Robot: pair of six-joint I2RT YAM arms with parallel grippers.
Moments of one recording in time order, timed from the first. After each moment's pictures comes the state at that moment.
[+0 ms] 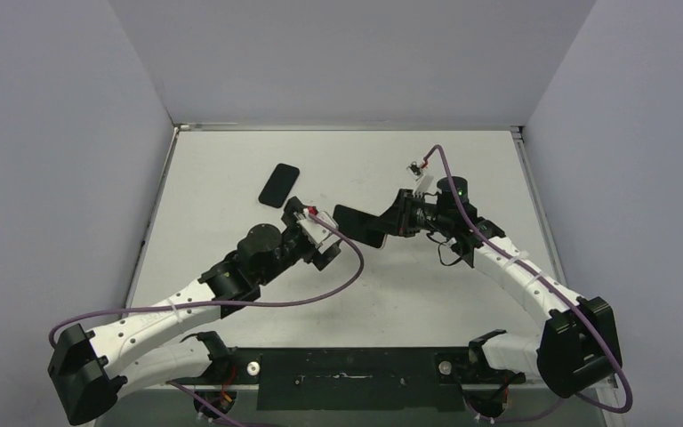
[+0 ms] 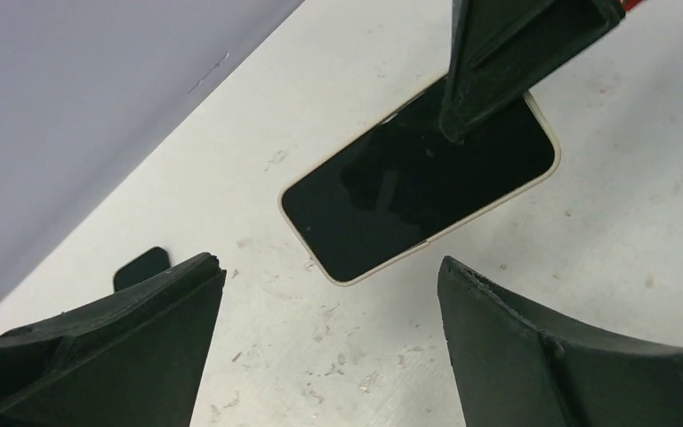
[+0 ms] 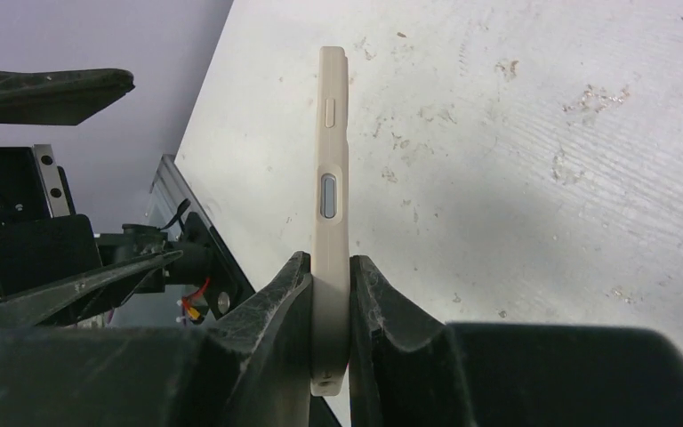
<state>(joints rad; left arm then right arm) -0.90 0.97 0.68 0.12 -0.12 0.31 0.40 1.24 0.84 -0.07 -0.67 0.54</state>
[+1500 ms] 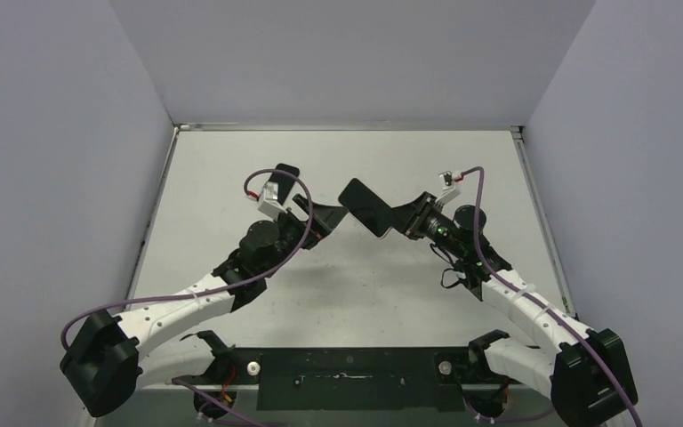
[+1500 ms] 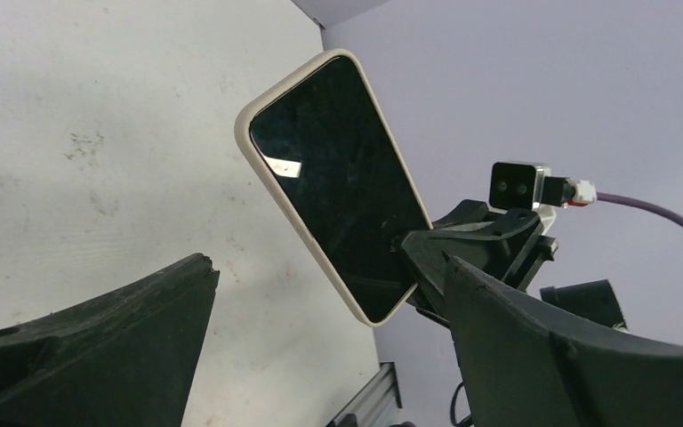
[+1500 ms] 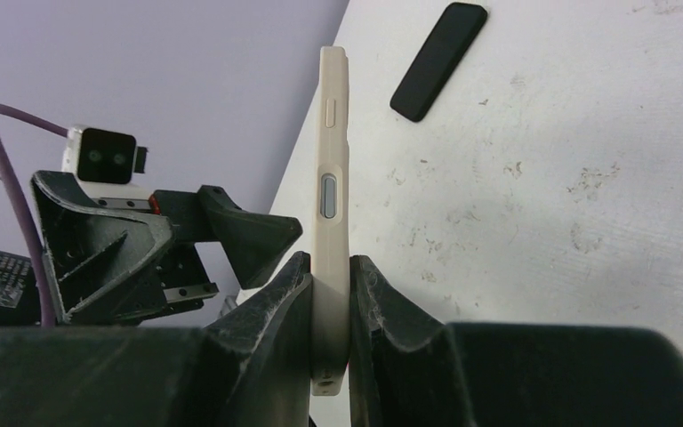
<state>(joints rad) -0.78 1.09 0.57 0.42 -0.17 -1.14 0.41 1.05 0.54 0.39 -0.40 0.89</state>
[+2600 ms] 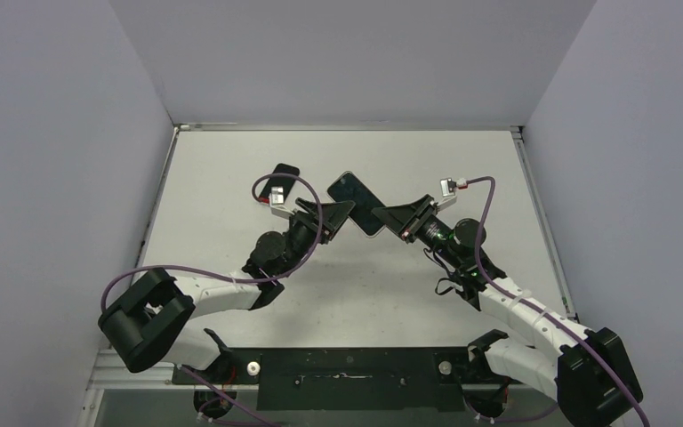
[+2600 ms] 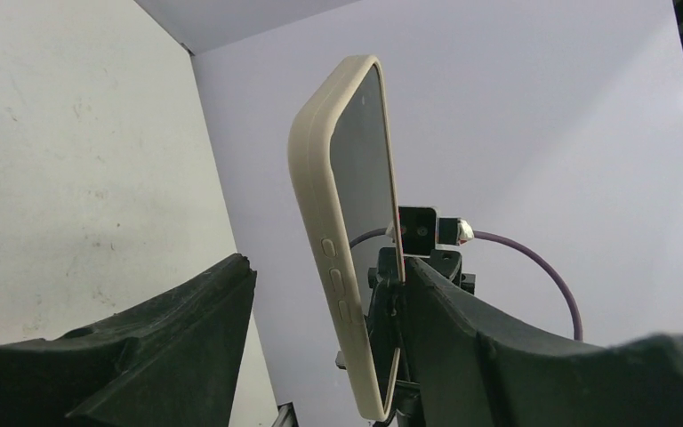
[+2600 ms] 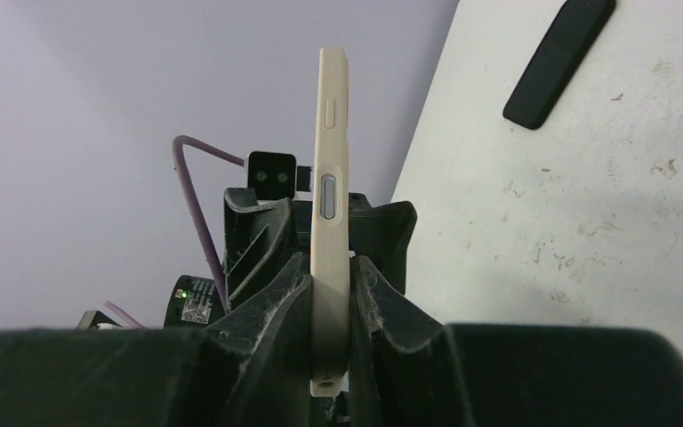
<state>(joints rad) -0.80 1.39 0.48 1.08 -0.18 -1.33 0.49 1.02 0.45 0.63 -0.33 1.18</state>
